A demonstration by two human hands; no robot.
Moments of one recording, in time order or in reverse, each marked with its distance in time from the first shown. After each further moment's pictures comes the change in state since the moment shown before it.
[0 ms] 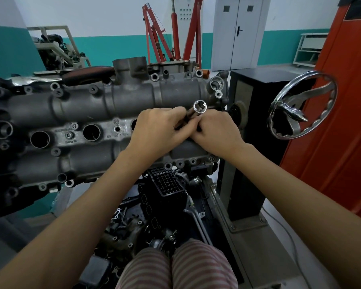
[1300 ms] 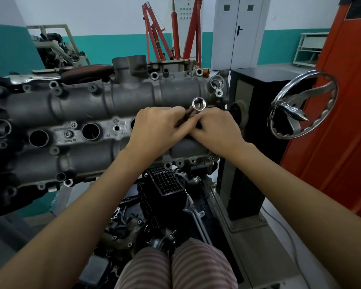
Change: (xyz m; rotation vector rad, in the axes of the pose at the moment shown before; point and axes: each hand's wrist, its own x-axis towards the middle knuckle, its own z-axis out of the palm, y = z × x) left_hand -0.001 -0.001 0.001 0.019 0.037 0.010; right_hand 0.002 0.003 0.002 -0.002 -0.025 0.047
